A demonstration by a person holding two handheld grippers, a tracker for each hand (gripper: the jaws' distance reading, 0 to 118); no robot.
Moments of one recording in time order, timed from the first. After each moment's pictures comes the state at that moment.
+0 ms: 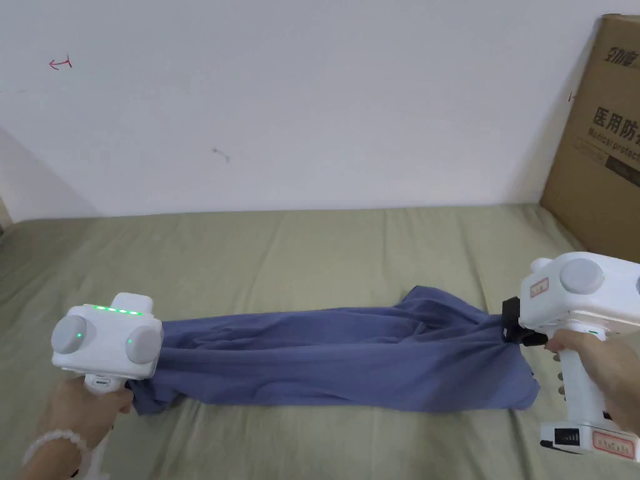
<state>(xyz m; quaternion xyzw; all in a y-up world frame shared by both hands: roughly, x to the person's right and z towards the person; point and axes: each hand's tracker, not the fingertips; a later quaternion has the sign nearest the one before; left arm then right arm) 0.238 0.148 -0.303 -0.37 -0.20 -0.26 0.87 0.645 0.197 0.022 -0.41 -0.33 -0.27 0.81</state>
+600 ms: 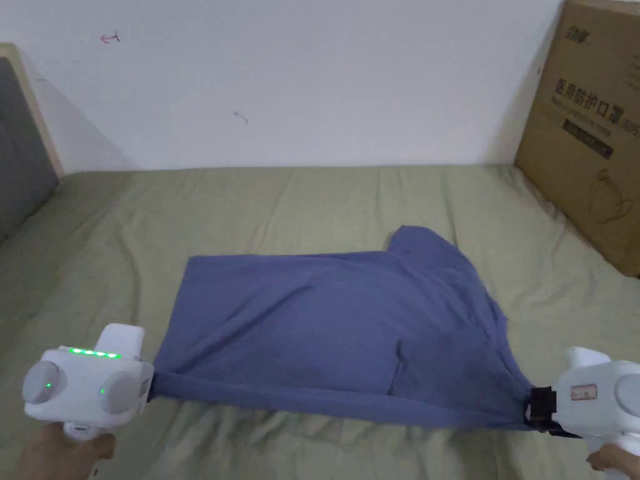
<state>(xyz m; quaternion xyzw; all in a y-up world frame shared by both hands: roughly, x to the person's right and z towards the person) 0.033 0.154 -0.077 -0.38 -0.24 -0.24 0.86 0.458 0.145 0.292 -0.42 -0.30 -0.30 0.80</state>
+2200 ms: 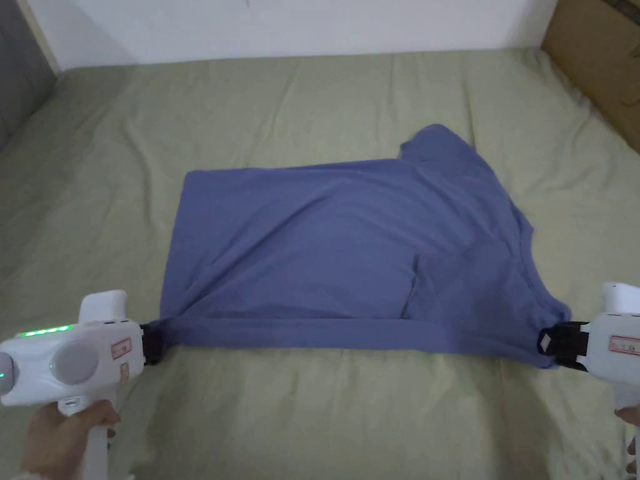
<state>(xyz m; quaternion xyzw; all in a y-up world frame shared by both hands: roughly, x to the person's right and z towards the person) -0.033 0.109 -0.028 -0.45 -0.29 -0.07 0.84 0.383 0.145 0.348 -0.38 -0.28 -0.30 0.83</state>
